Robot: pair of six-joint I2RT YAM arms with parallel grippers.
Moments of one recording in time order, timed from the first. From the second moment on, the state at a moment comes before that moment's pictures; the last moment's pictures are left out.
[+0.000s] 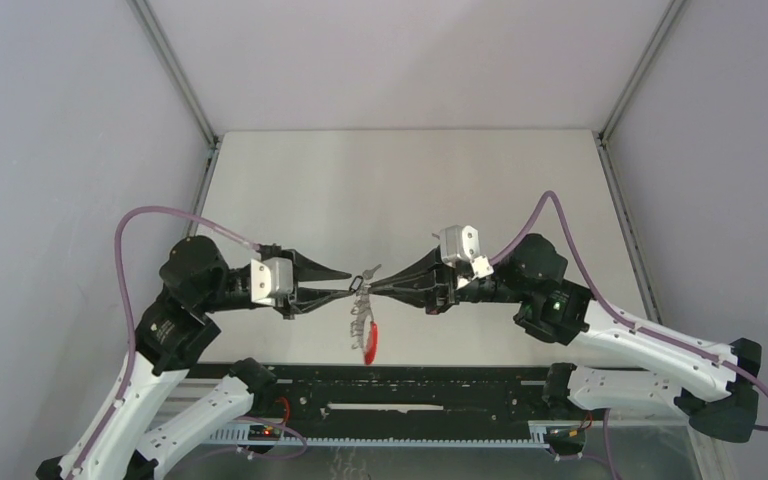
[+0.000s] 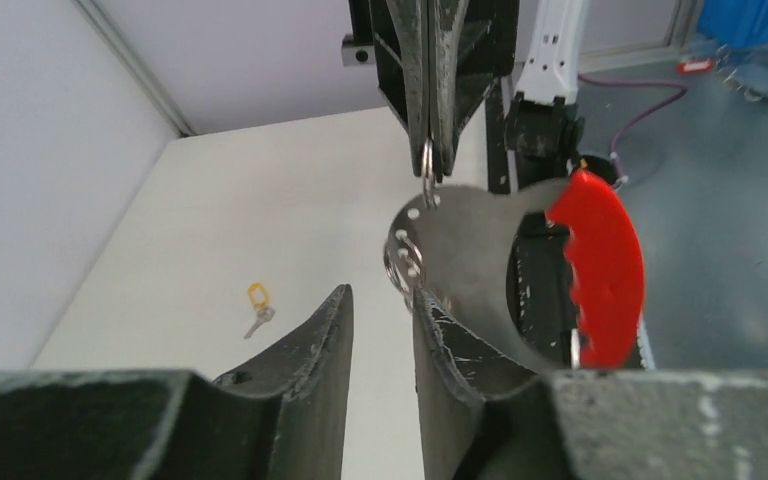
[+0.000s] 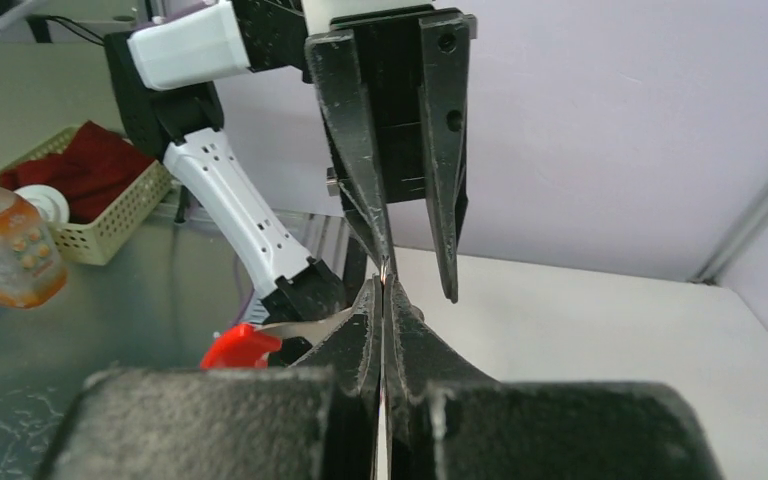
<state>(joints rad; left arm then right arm) -0.60 0.63 1.03 -0.48 0.85 0.32 1.11 0.98 0.98 0.24 -0.48 -0.04</state>
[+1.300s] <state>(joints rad) -0.60 0.64 1.03 -0.40 0.93 0.17 1.10 1.08 0.97 0.40 -0.56 0.13</state>
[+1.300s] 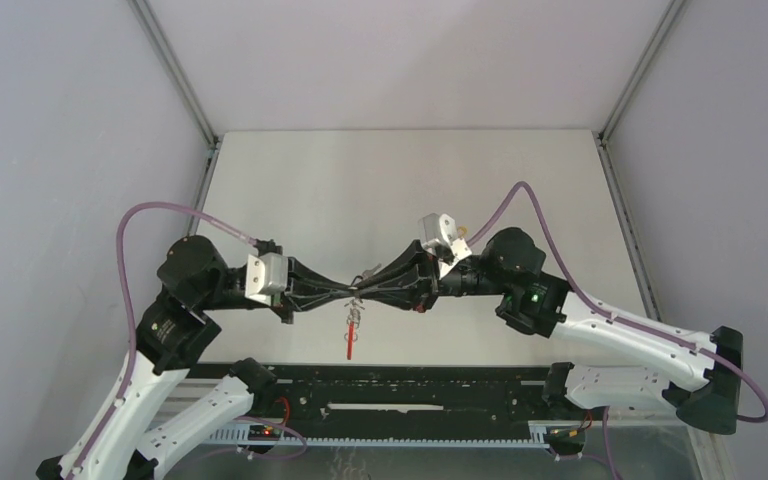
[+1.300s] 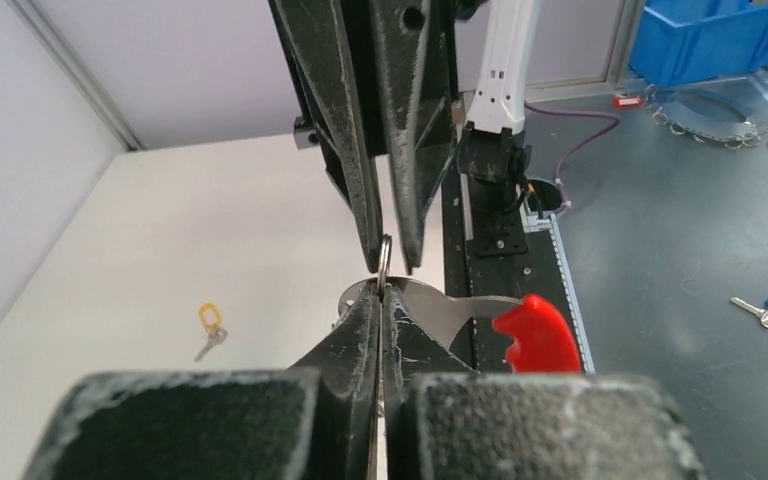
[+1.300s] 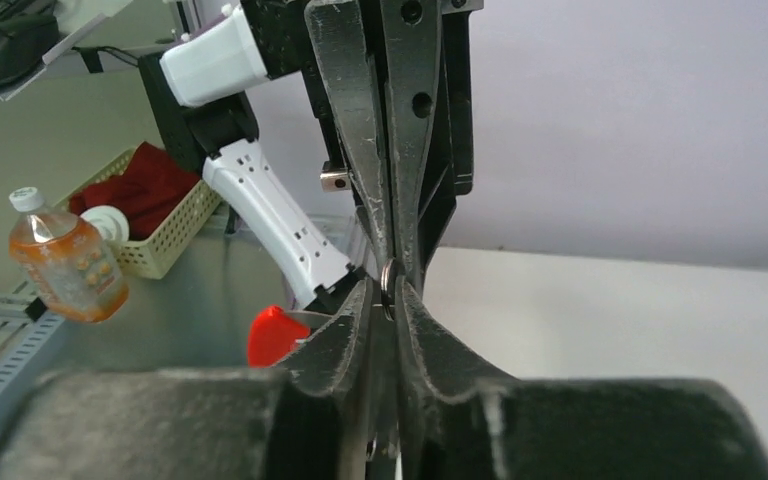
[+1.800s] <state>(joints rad) -0.60 0.74 1.04 -0.66 0.82 0.32 1.08 1.26 1.55 -0.44 -0.51 -0.16</state>
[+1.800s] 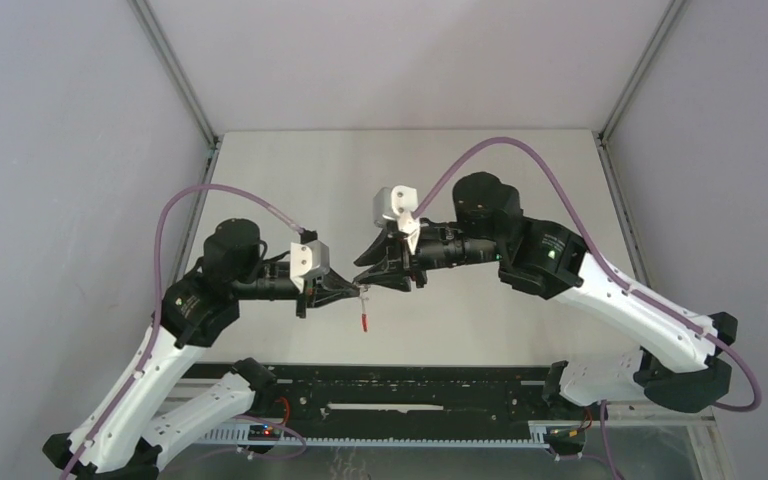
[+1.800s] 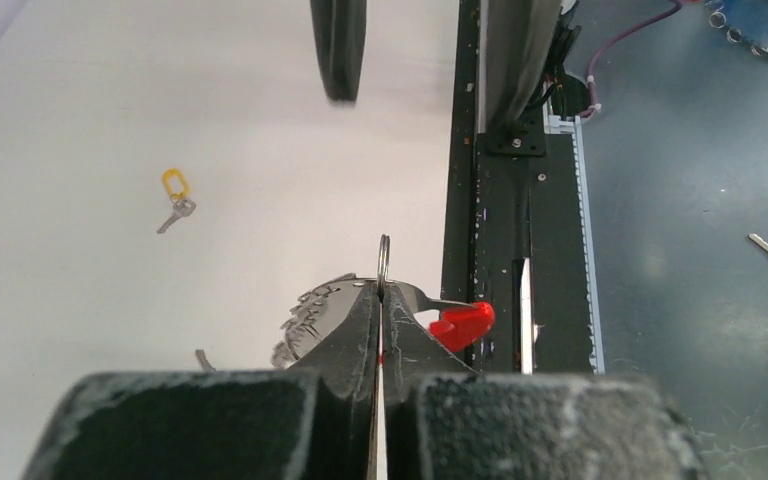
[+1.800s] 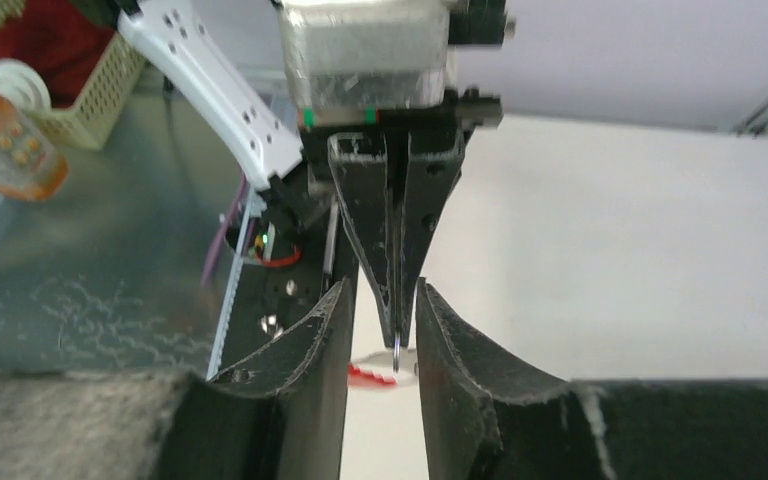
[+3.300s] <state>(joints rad) -0.61 0.73 1.08 -0.72 0.83 0.33 1.13 1.37 1.56 -0.64 -0.42 -0.26</state>
